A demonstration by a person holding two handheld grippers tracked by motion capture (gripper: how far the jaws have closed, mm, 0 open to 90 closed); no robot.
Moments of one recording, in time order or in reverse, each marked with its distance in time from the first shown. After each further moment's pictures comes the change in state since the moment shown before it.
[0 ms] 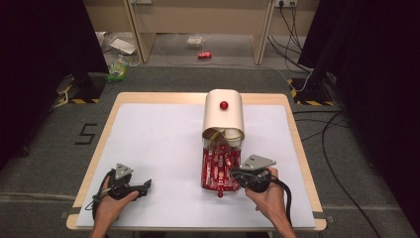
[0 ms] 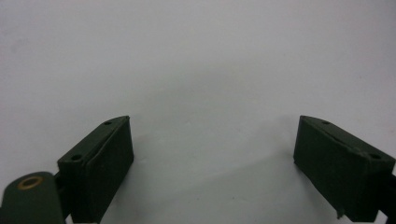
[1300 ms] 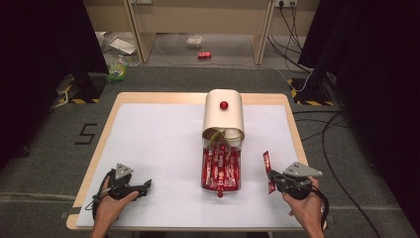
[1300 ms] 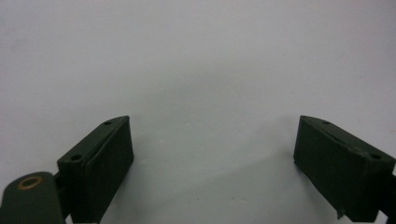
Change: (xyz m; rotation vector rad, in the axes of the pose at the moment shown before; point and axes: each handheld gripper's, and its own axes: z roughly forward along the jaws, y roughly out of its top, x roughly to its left) left arm 0.000 0.000 0.000 0.000 0.000 0.000; right arm -0.061 -0.073 -0.048 -0.017 -0.160 0.159
